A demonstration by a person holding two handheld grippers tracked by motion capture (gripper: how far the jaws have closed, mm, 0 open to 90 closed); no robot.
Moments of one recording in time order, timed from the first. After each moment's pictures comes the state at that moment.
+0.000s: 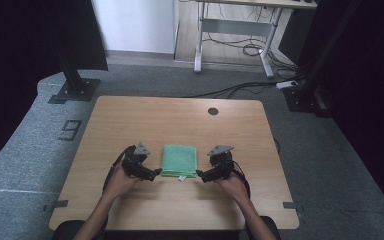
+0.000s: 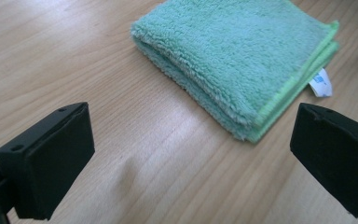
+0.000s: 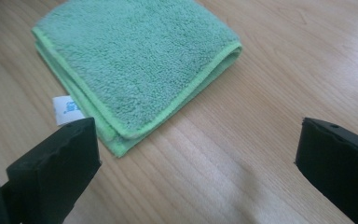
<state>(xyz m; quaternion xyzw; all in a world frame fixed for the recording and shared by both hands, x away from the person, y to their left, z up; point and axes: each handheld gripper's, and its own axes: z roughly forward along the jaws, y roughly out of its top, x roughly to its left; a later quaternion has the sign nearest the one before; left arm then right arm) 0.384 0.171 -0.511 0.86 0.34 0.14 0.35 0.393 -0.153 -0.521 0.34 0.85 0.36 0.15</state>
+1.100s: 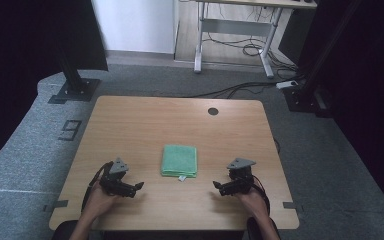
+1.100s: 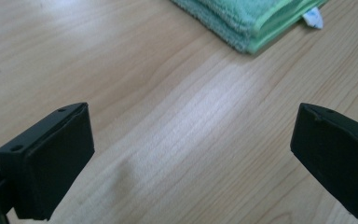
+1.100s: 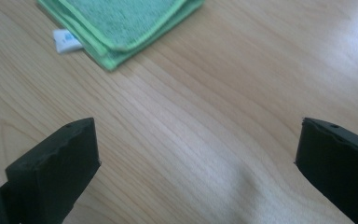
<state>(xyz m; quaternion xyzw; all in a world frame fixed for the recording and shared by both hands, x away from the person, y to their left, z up) 0.329 0.227 -0.527 0.84 0.37 0.15 0.36 0.346 -0.210 -0.526 0.36 0.84 0.36 0.17</state>
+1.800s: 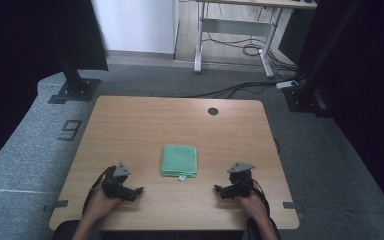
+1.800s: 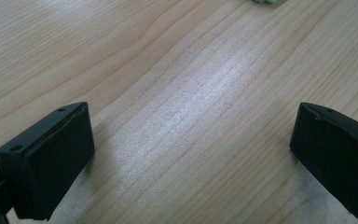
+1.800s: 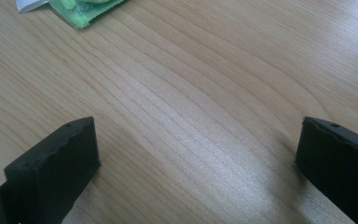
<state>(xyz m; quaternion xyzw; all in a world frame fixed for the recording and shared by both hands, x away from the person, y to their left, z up) 0.332 0.226 -0.549 0.86 0.37 0.14 0.33 0.349 -0.216 -0.556 0.38 0.84 0.35 0.16</state>
